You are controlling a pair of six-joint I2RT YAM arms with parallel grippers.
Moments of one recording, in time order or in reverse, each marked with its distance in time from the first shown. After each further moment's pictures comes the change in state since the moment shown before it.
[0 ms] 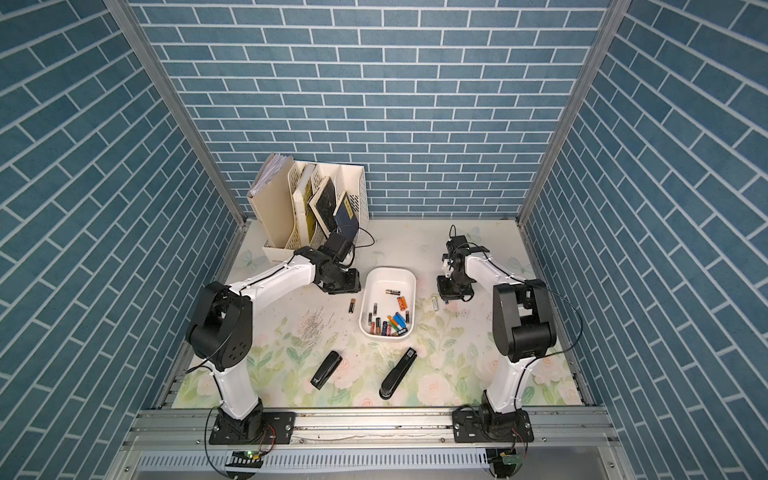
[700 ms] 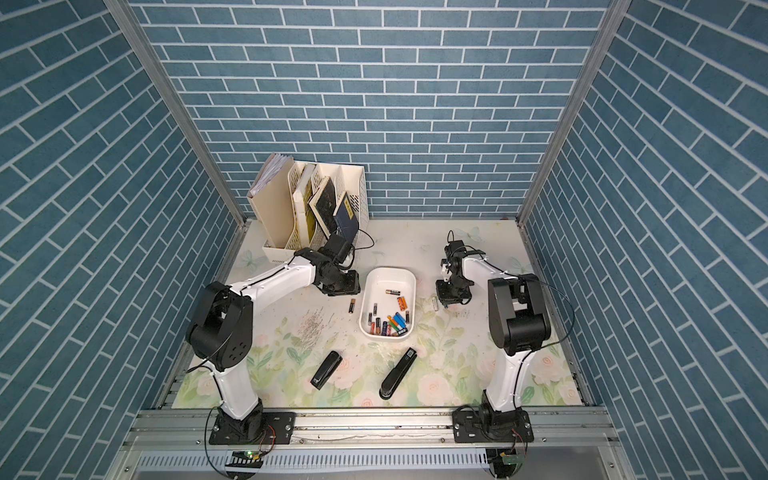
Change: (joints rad) left arm 0.000 0.000 -0.016 0.002 0.000 -0.003; right arm -0.002 0.057 -0.021 0.042 0.000 -0.001
